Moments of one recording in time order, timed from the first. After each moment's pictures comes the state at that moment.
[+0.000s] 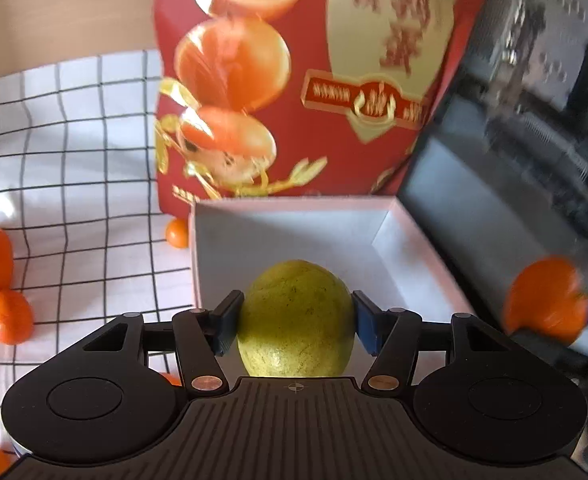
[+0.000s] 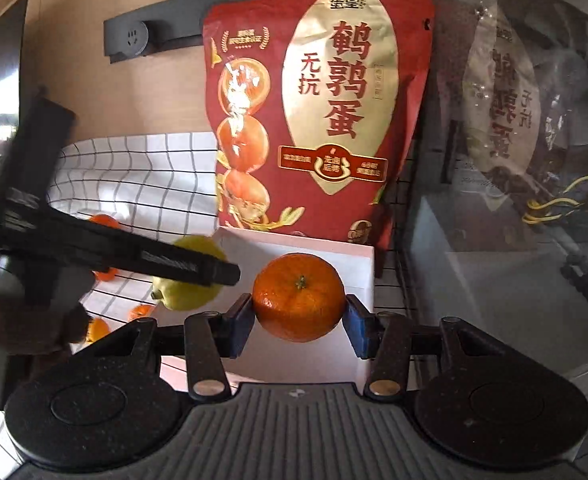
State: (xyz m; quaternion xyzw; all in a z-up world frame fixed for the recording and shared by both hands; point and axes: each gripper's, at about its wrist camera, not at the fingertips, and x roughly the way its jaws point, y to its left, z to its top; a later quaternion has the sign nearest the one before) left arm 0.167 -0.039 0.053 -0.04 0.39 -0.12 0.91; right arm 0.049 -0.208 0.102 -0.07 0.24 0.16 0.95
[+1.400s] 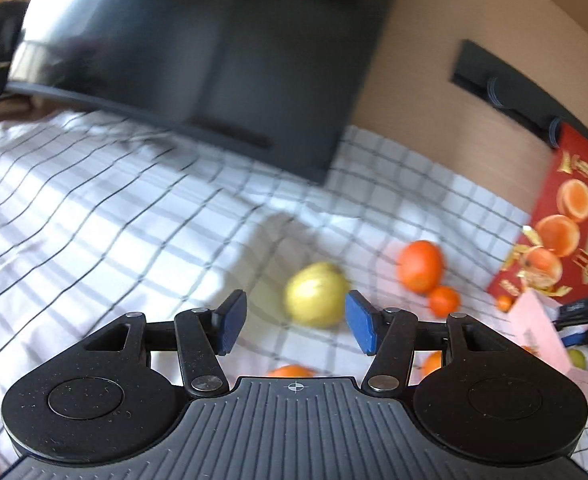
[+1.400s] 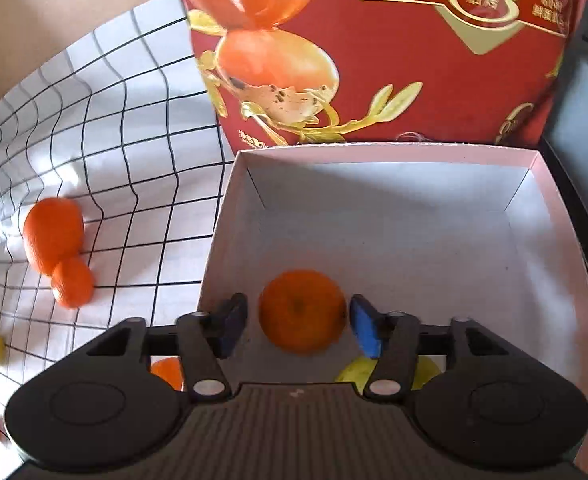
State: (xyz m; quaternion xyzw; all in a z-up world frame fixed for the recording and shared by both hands) left arm -0.089 0.300 0.048 -0.19 0.22 0.15 0.95; right arm 0.205 -0.090 0.027 0.02 0.47 0.12 0.88
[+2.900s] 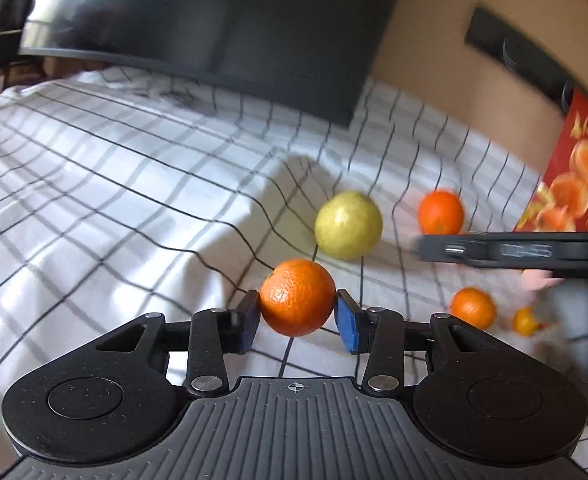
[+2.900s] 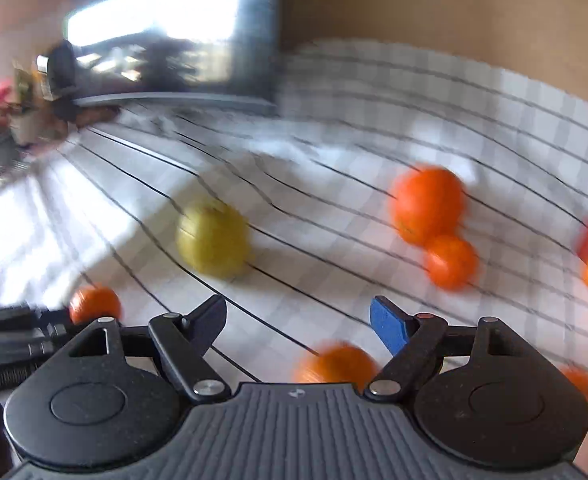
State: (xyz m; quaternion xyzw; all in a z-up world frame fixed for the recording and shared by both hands) left arm -0.128 0.301 0.017 -0.21 0.24 0.15 0.94; right arm 0.033 0.130 0.010 -0.14 0.29 0.41 0.85
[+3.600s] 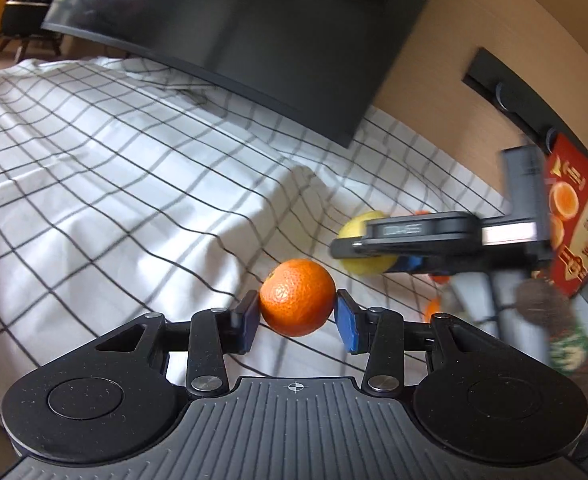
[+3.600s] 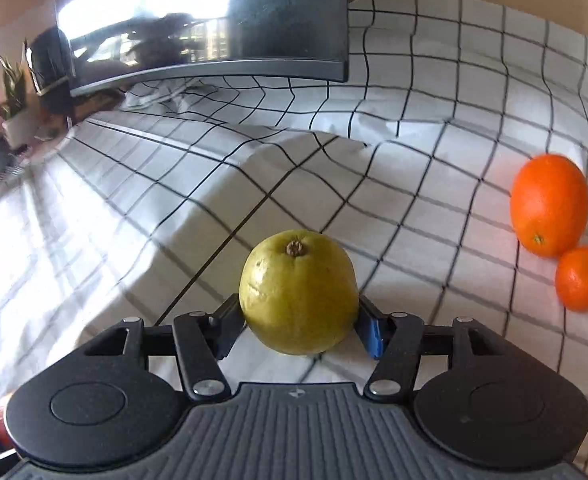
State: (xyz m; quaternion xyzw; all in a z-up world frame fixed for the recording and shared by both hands) left arm -0.159 0.302 0.019 -0.26 0.21 0.13 0.93; right arm 0.047 0.211 -0.021 -0.12 0.36 0.40 0.83
